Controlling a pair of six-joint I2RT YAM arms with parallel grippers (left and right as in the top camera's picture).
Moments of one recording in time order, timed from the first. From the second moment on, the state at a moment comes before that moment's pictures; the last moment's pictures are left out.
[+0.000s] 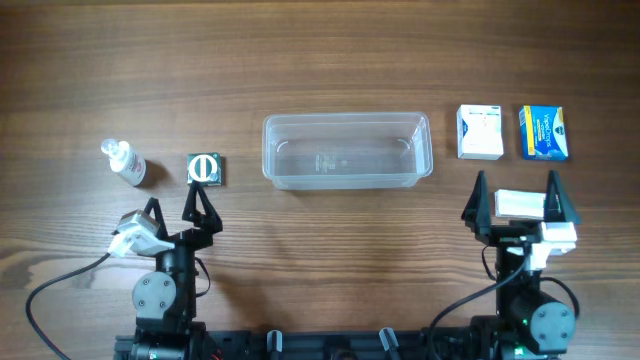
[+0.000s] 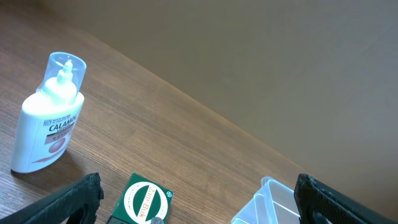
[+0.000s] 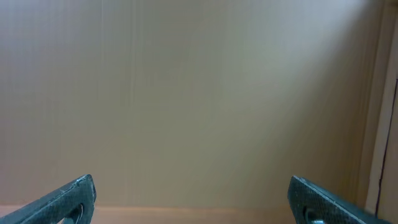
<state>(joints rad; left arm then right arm) -0.09 0.01 0.01 -0.05 -0.22 -0.57 0.02 0.05 0.08 0.37 0.03 -0.02</state>
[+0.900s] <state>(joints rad) -0.09 0.01 0.01 -0.05 -0.22 -0.57 -0.23 1.72 1.53 -0.95 -0.31 -0.12</state>
